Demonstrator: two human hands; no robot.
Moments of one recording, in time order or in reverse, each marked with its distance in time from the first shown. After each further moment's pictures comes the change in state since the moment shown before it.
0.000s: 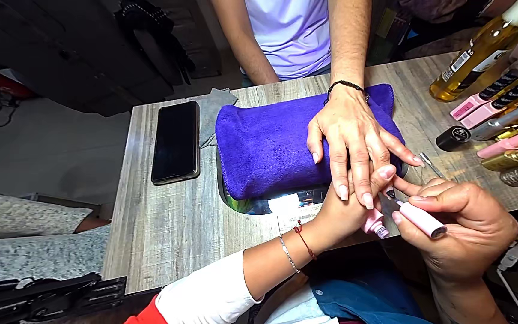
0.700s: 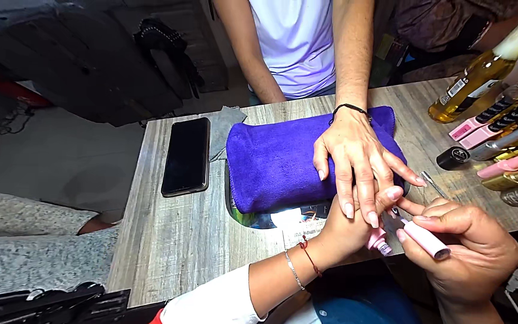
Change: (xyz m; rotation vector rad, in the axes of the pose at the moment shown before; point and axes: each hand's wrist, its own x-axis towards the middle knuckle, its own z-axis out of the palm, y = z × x) left_hand -0.002 -0.006 -0.006 0.043 -0.018 -0.012; right_hand 0.001 0.001 0.002 -0.035 0.018 -0.008
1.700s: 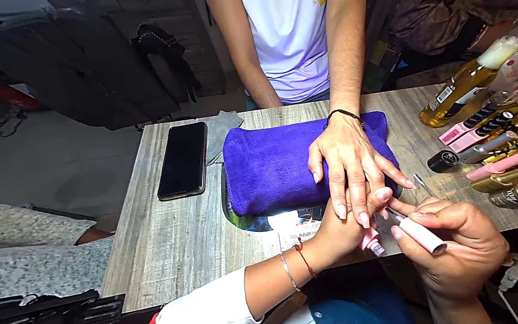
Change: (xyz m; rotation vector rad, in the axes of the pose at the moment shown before) left_hand 0.000 -0.002 0.000 -0.046 -0.006 0.003; right_hand 0.001 -0.002 0.003 0.117 0.043 0.033
